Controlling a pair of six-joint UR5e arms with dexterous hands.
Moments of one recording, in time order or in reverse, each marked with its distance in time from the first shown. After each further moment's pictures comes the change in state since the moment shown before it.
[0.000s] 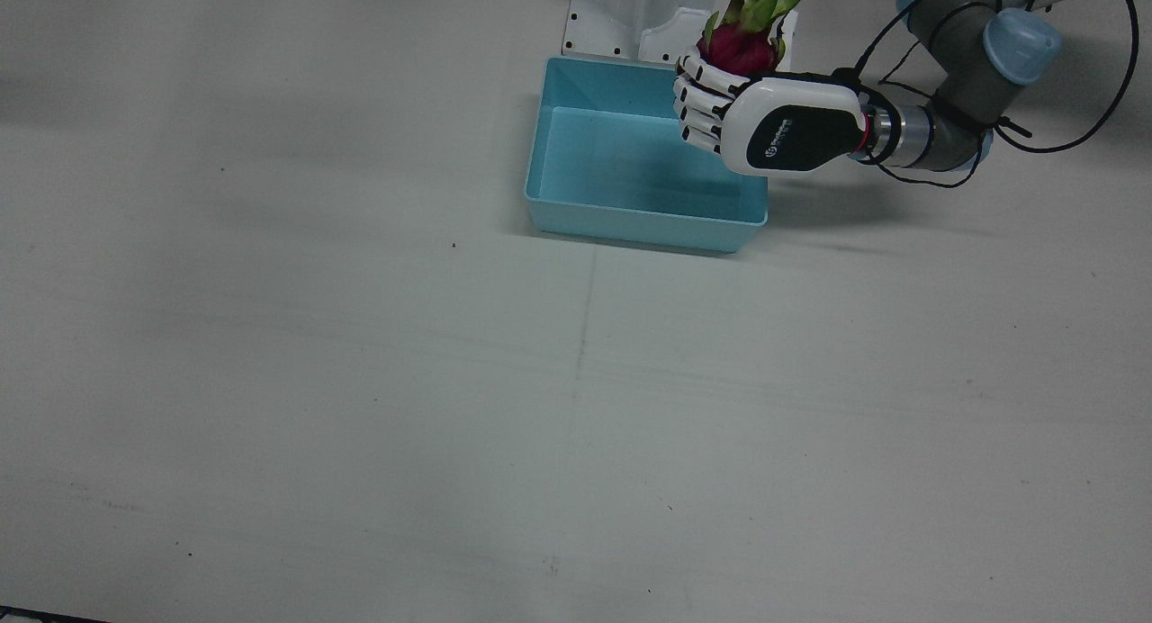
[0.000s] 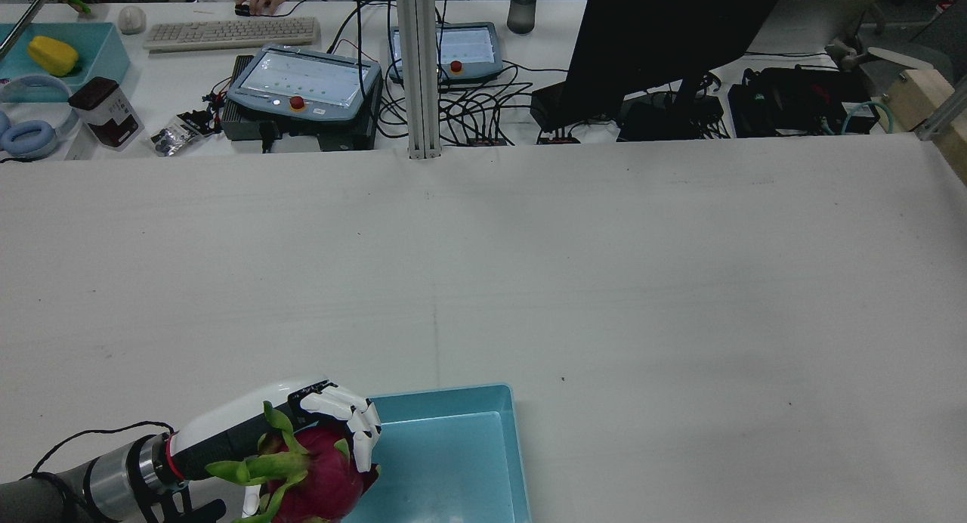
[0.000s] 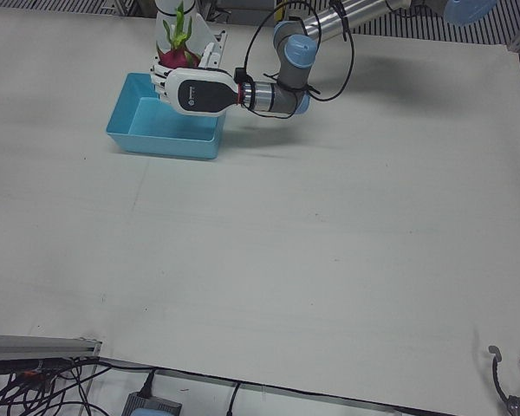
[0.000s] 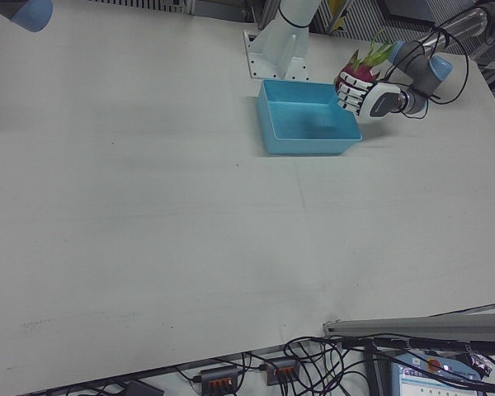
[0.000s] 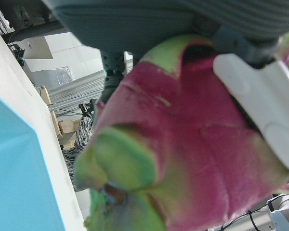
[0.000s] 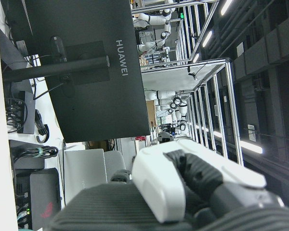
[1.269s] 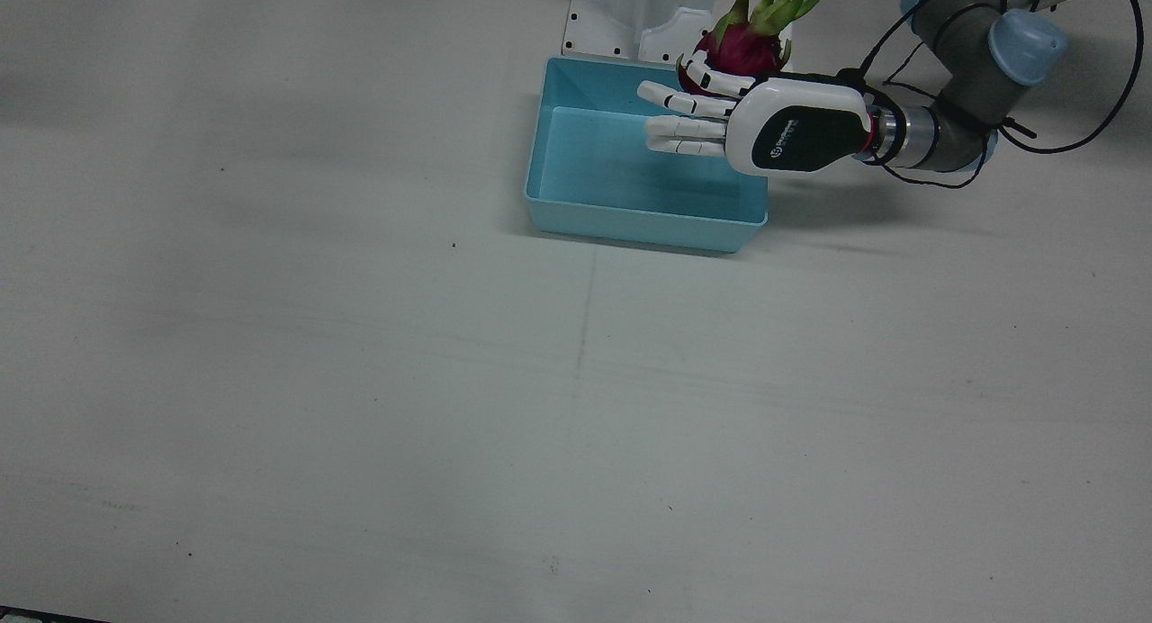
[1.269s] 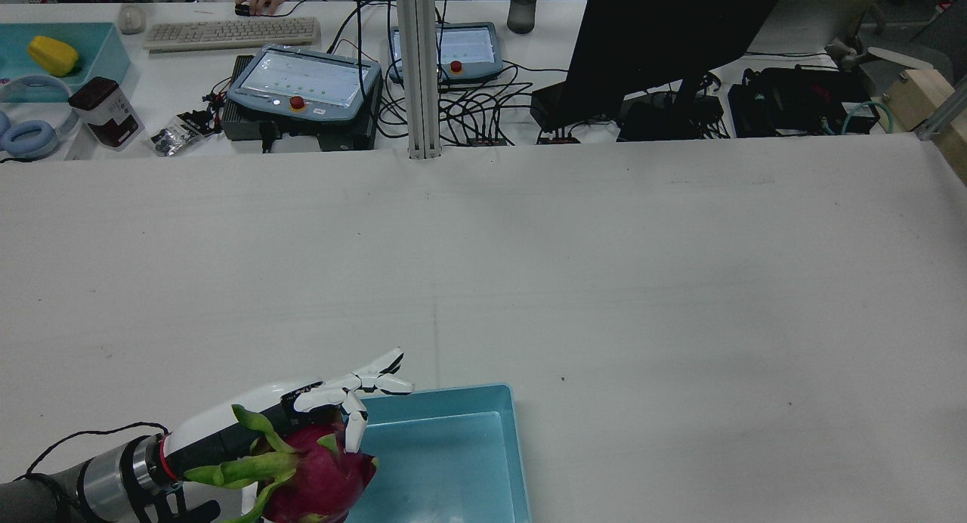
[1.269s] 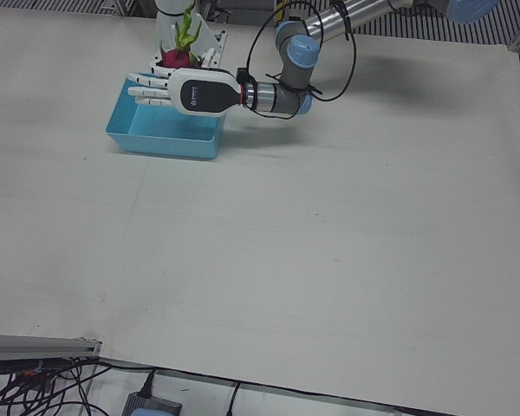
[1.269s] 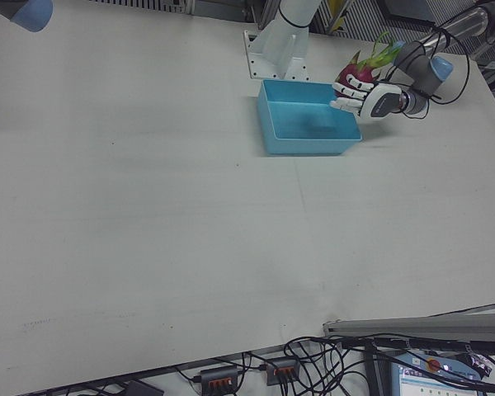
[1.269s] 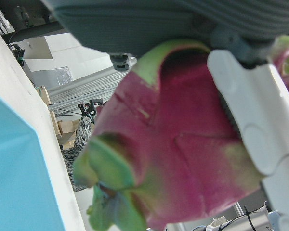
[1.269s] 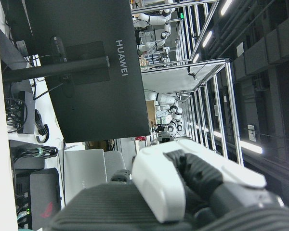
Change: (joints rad) left arm -0.002 0.014 0.000 -0.017 0.001 -0.006; right arm 0.000 0.000 0.000 0.000 0.000 0.000
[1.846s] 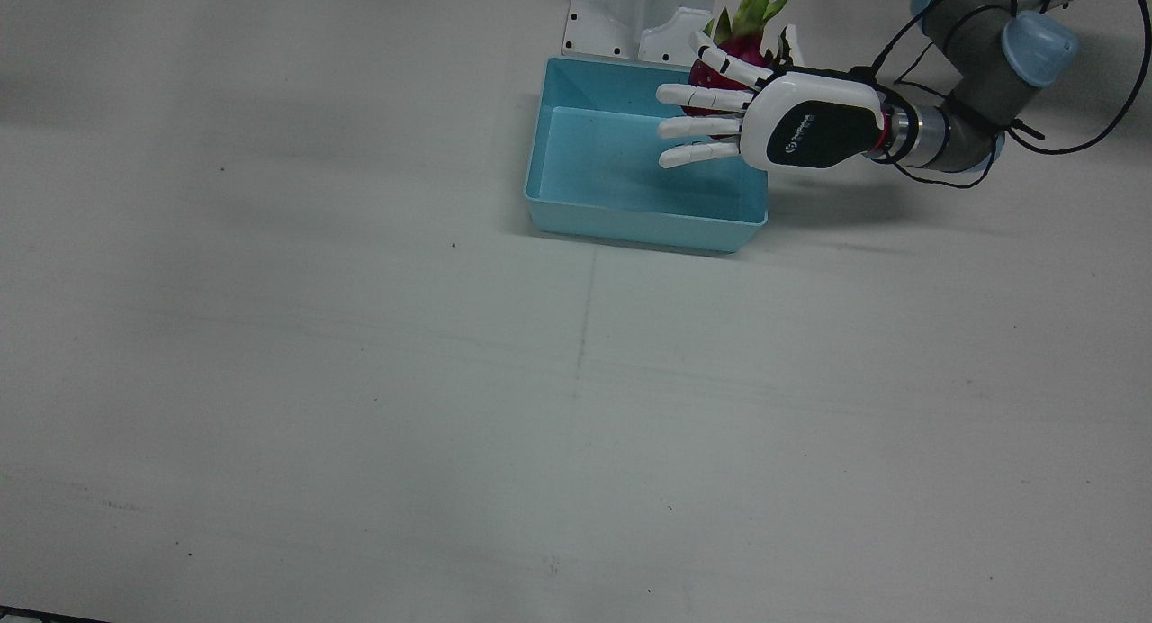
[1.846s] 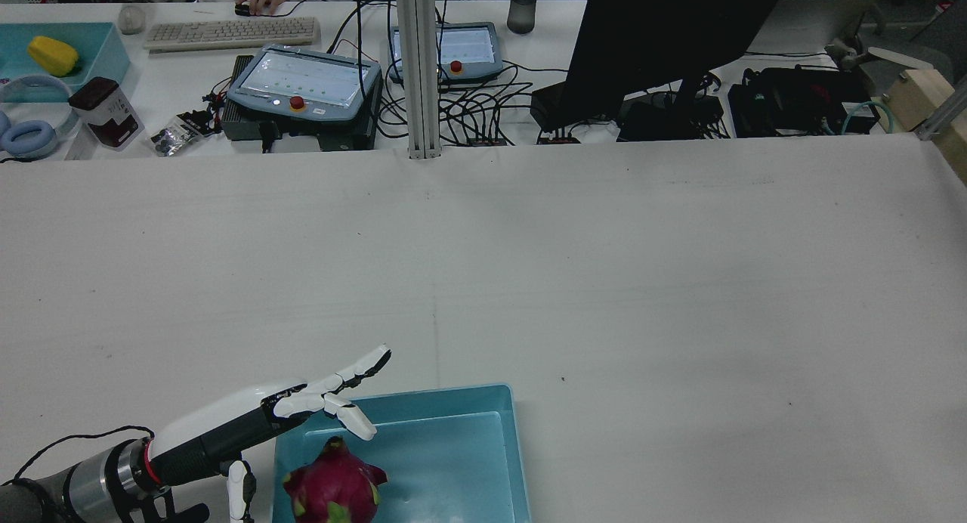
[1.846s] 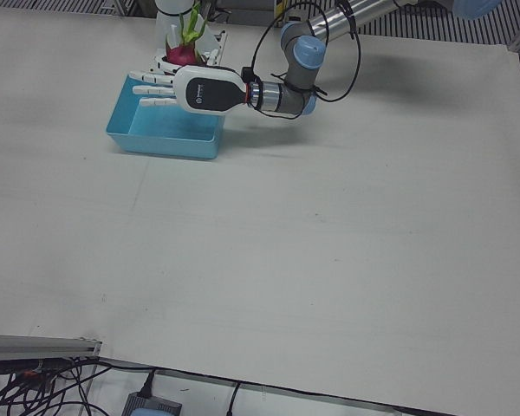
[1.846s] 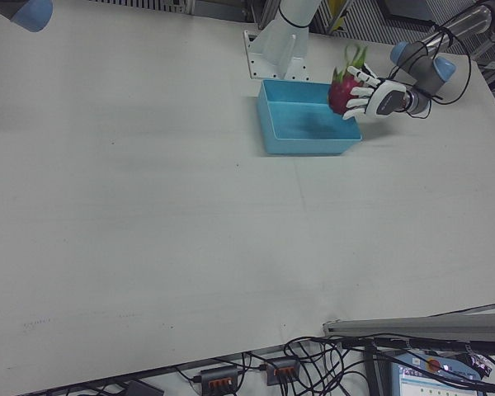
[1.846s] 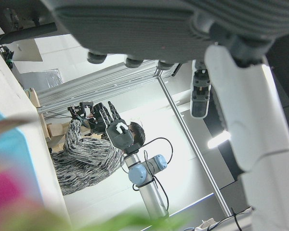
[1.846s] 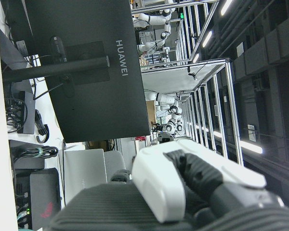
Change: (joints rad) left arm 0.001 0.033 0.000 -0.070 -0.010 0.001; right arm 0.000 0.000 0.000 0.000 0.000 0.000
